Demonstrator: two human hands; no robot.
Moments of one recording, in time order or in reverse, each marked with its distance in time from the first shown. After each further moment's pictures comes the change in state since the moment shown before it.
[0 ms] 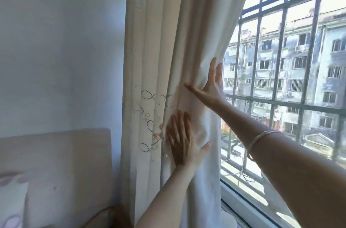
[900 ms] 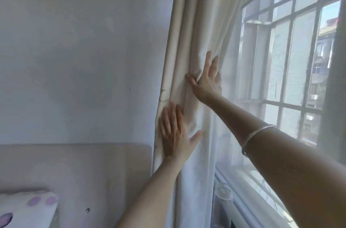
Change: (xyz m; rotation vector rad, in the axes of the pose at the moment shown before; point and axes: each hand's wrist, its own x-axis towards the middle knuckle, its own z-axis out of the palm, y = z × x) left_hand 0.225 -0.241 0.169 0.353 0.217 -0.081; right_hand 0.227 -0.011 0.303 0.173 -0.117 -0.152
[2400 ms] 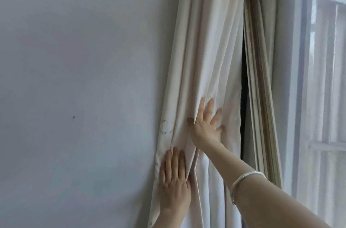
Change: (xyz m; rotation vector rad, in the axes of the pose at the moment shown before) left_hand 0.167 -0.116 0.438 0.048 -0.348 0.047; right_hand 0.296 0.216 0.363 -0.363 -0.135 0.157
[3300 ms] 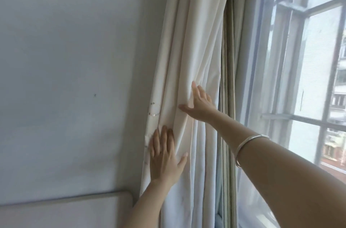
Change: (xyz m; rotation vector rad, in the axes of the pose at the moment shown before) left_hand -0.089 -0.008 -0.114 -0.219 -0.005 0.047; right_hand -0.108 -0.016 -0.117 0.023 -0.195 -0.123
